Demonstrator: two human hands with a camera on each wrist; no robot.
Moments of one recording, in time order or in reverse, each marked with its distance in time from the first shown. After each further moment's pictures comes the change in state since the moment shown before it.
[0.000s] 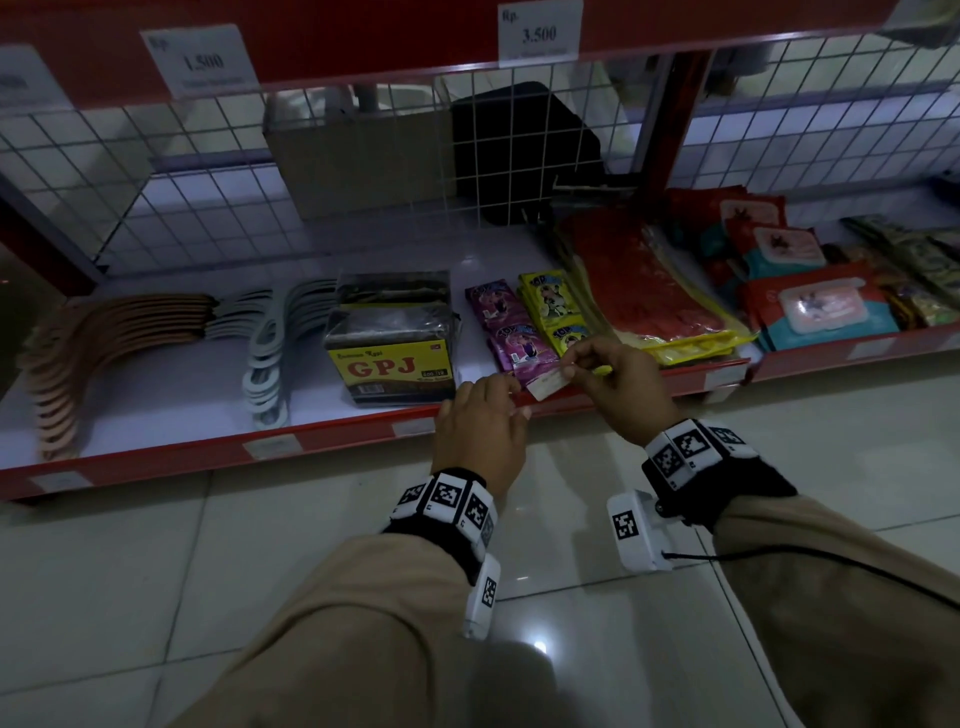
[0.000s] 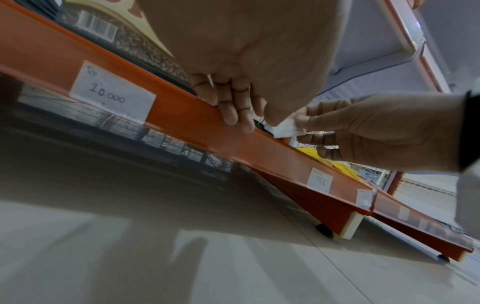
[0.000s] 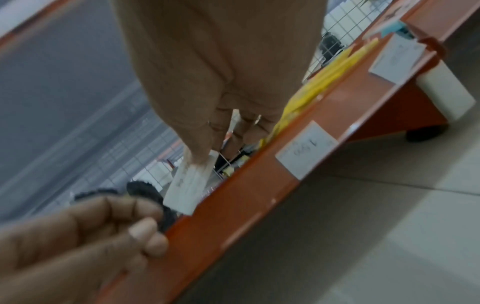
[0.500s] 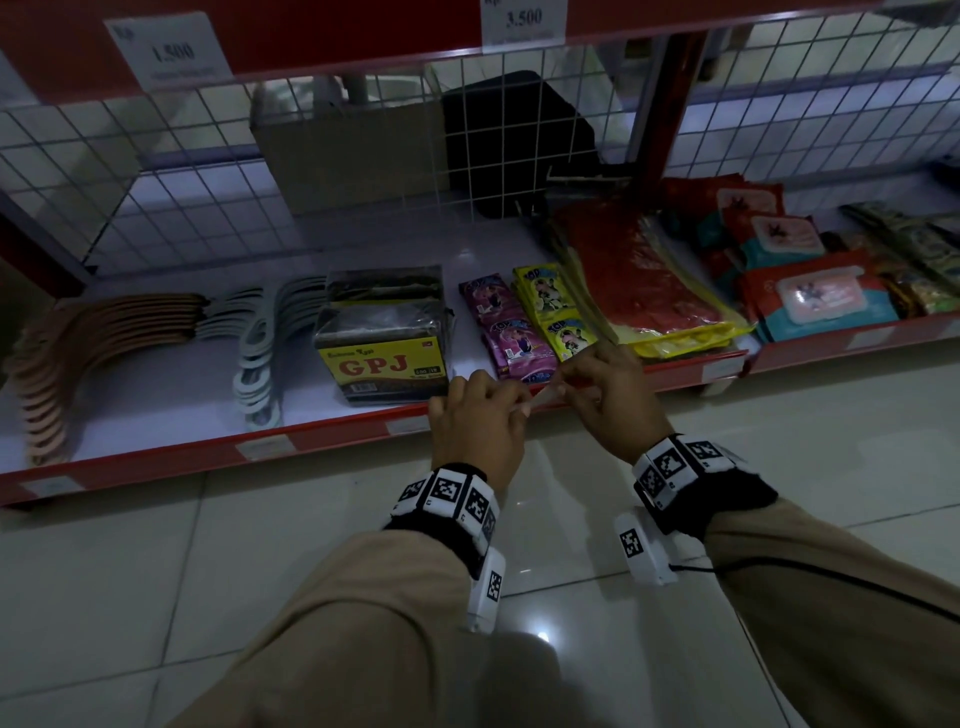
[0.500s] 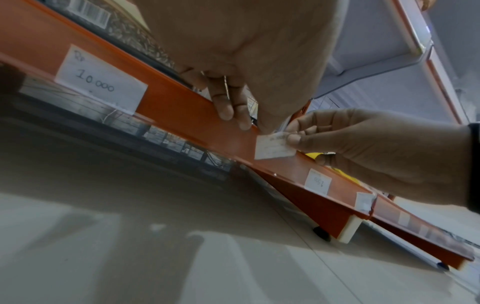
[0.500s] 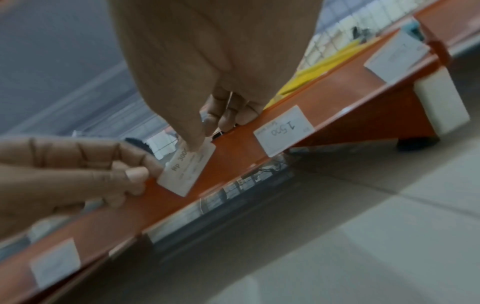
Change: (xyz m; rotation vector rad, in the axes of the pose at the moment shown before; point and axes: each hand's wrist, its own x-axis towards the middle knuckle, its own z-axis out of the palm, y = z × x) left_hand 0.004 0.001 0.005 0.162 -0.046 0.003; right_hand -0.012 0.020 0.009 -0.297 -0.034 -0.118
